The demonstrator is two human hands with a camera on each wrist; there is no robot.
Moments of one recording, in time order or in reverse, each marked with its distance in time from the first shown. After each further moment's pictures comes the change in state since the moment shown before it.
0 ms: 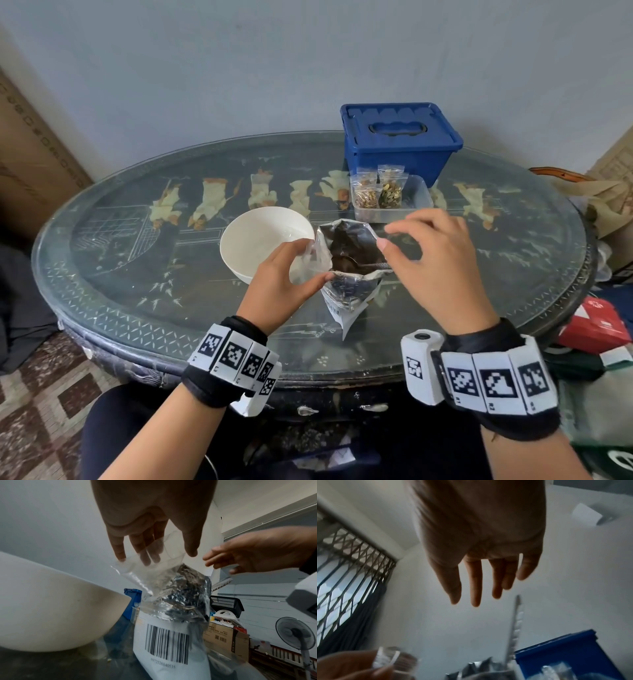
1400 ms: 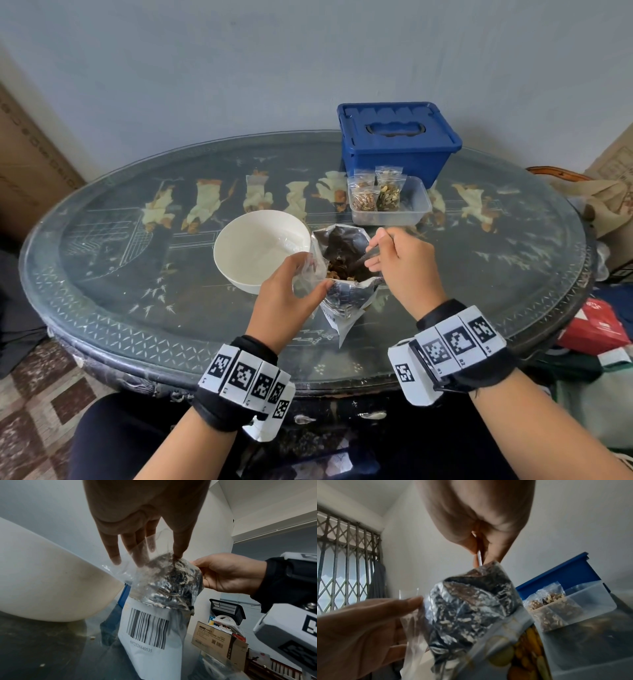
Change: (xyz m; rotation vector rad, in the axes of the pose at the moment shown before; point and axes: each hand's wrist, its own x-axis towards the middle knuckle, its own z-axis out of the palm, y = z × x) left_hand -0.005 0.000 0.021 -0.085 0.030 -0.204; right_hand 0.022 0.019 0.054 0.434 -0.065 0.236
